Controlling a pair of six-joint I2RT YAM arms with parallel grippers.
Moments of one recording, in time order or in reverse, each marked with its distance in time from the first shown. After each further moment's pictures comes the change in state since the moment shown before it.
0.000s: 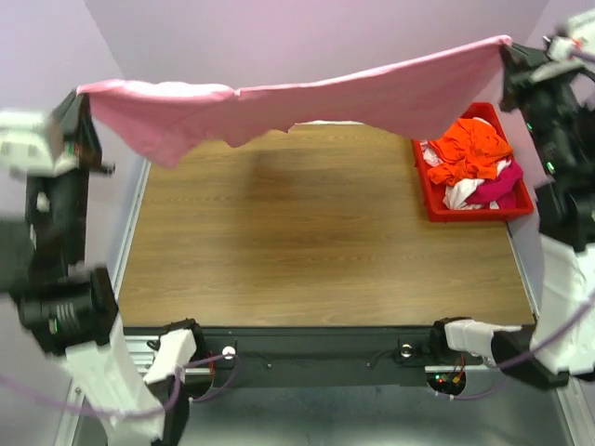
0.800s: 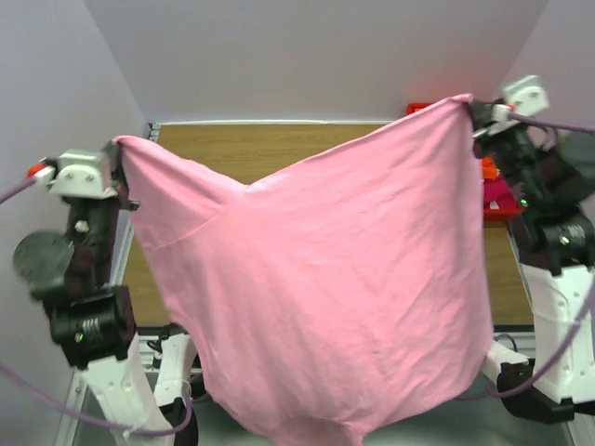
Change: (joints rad) left arm 0.000 -0.227 -0.305 -0.048 0.005 0.088; right arm -0.001 -0.252 -0.422 0.089 -0.105 -0.096
